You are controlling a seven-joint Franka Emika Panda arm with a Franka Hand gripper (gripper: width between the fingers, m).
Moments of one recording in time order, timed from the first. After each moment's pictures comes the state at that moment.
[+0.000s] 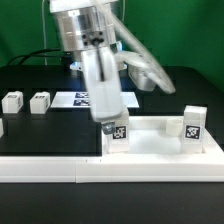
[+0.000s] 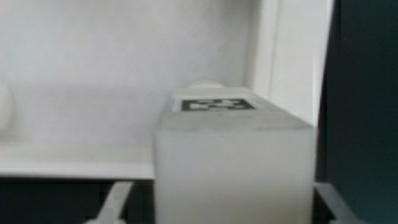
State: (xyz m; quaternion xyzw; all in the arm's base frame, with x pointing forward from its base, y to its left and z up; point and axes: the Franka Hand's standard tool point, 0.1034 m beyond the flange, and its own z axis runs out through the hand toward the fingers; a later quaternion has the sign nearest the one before) arm 0.624 -0.012 0.067 -0.64 0.76 0.07 0.08
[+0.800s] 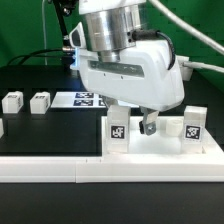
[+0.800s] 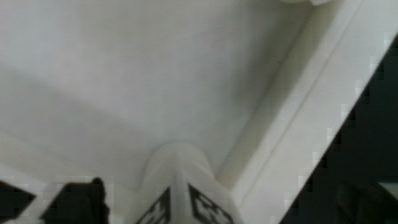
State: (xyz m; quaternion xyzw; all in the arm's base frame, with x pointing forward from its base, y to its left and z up) arm 0.624 0.021 0.064 -0.88 0.46 0.01 0.09
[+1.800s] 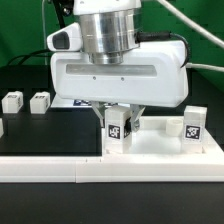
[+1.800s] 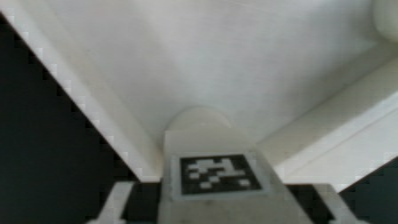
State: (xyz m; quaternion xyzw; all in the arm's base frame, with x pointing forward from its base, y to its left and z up) arm 0.621 0.007 0.060 -0.95 0.32 0.00 0.06
